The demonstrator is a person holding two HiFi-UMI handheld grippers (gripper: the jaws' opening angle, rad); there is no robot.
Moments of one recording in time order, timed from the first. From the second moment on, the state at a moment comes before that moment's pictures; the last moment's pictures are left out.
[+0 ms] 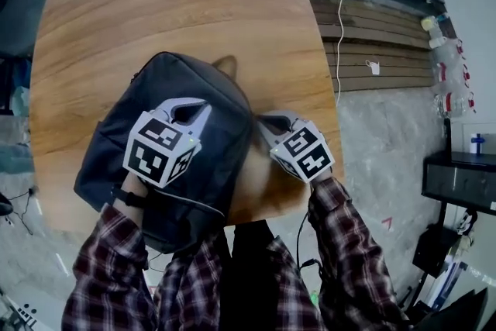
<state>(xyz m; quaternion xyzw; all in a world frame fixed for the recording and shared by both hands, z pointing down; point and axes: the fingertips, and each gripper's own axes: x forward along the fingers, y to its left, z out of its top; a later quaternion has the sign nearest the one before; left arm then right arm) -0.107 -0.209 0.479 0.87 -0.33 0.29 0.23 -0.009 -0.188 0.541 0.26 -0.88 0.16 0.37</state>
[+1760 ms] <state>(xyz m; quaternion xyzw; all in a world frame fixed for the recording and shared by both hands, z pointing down) -0.041 -0.250 0.515 0.87 -0.30 0.31 0.24 -0.053 -0.008 0.514 0.28 -0.87 0.31 0.26</state>
